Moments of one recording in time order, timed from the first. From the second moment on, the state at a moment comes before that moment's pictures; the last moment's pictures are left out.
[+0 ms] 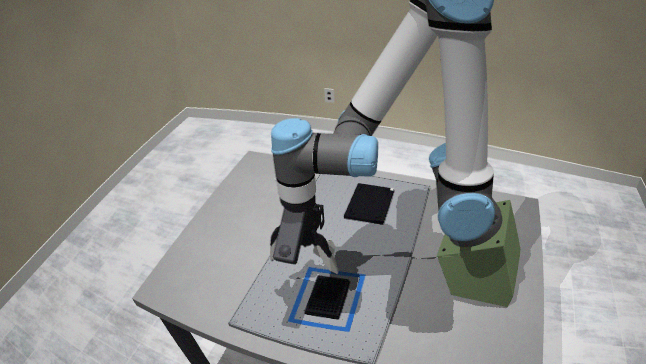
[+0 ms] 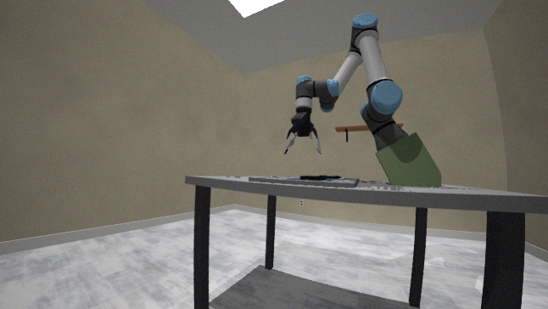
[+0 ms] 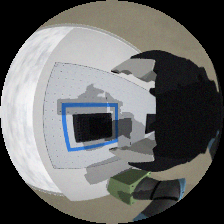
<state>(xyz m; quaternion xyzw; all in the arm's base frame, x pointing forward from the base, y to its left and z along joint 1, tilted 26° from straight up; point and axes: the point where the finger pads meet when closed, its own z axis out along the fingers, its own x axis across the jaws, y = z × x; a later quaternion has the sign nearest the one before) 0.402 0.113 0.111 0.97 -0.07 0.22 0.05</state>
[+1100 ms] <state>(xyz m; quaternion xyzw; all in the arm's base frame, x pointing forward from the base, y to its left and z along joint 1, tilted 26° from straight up) 0.362 0.114 0.072 0.97 -0.04 0.22 0.06</state>
